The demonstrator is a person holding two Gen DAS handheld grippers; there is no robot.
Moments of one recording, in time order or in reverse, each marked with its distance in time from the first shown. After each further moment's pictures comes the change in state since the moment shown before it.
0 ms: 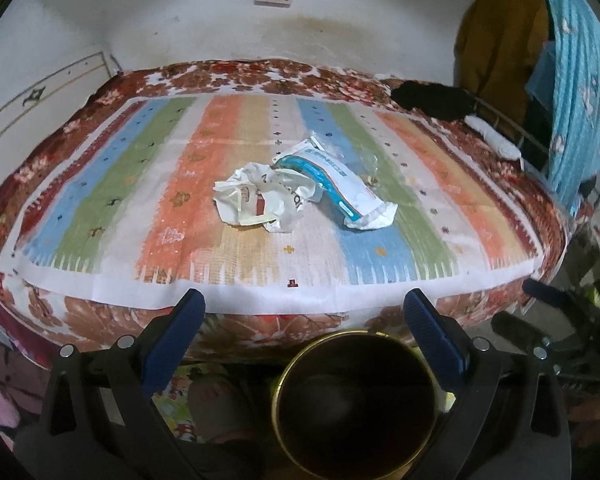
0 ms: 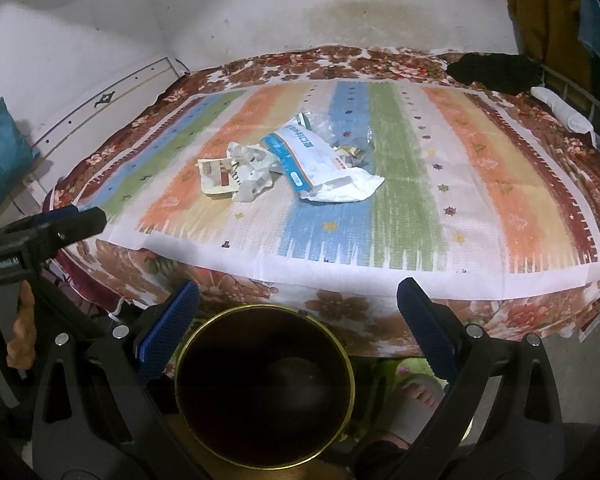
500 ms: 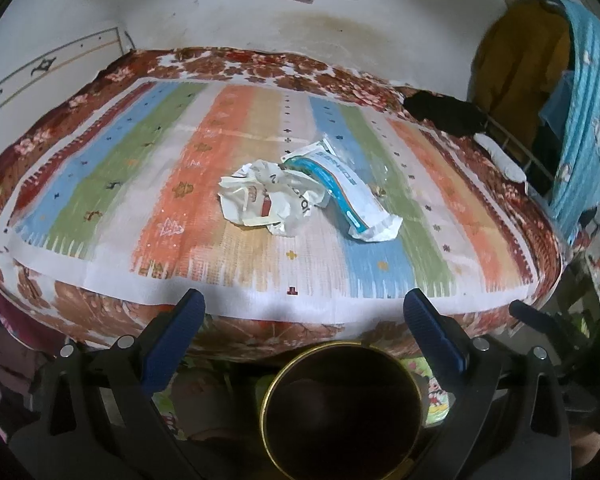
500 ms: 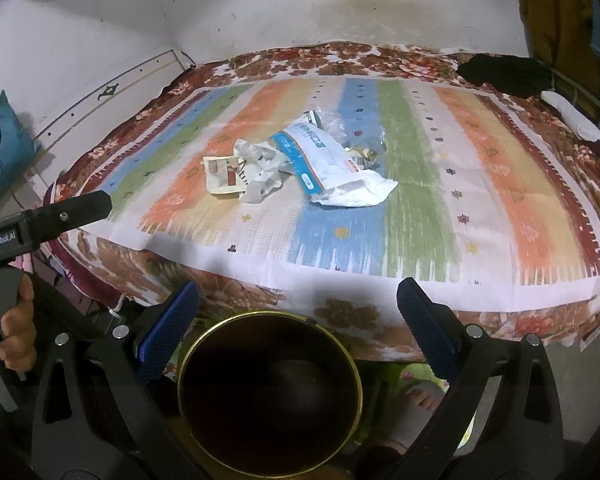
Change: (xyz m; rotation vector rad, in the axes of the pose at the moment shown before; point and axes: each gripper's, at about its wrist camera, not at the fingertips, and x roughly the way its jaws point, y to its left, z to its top) left arm 0.011 0.014 0.014 -0.098 0.022 -0.010; right arm 0.019 0.011 0.018 -0.030 0.030 0.016
